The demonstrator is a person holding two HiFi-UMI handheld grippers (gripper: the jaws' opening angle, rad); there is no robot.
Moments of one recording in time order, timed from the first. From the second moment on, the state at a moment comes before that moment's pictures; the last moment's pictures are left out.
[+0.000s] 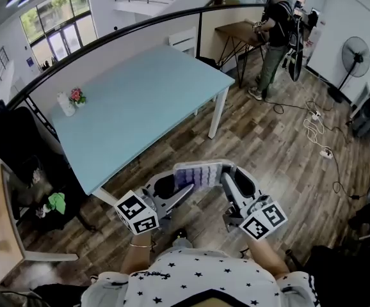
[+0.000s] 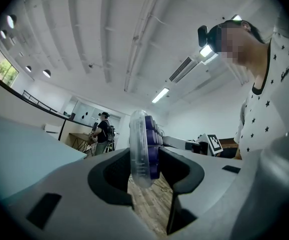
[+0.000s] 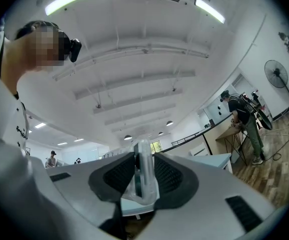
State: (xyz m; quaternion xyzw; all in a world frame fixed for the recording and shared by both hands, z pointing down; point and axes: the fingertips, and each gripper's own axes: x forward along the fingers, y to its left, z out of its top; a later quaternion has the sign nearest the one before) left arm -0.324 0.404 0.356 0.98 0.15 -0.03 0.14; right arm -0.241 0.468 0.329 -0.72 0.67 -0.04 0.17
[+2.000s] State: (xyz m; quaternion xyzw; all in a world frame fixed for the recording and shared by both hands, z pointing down) left arm -0.086 0.173 0.362 0.99 -0.04 -0.03 0.12; right arm 0.015 0.202 0.340 -0.58 0.79 -0.09 0.19
